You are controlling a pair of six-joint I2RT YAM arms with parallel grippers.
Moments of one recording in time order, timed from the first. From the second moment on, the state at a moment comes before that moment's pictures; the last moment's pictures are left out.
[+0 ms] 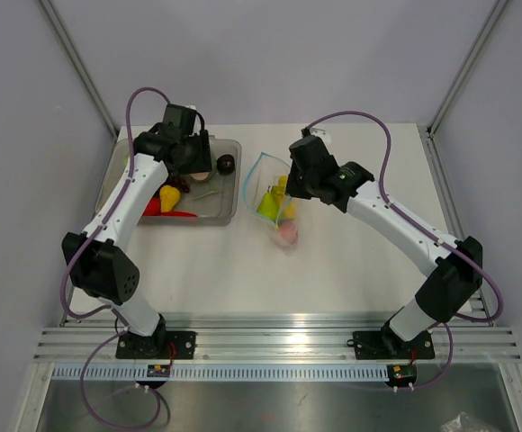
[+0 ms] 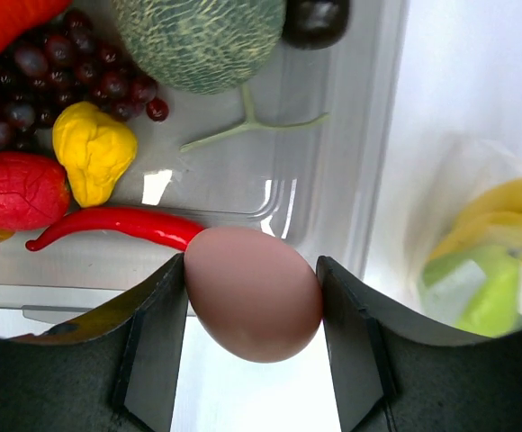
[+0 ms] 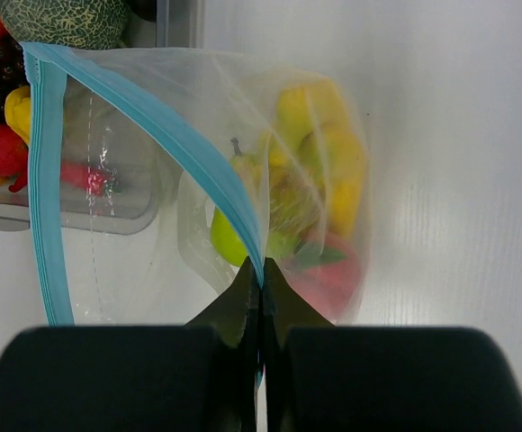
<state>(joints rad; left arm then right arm) -0.28 1.67 1.67 -0.90 -0.12 -0.35 0.69 1.58 1.52 -0.68 0.24 0.69</state>
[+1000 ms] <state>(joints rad) -0.60 1.62 1.73 -0.87 0.29 -0.36 0.69 1.56 1.50 -0.67 0.24 0.70</state>
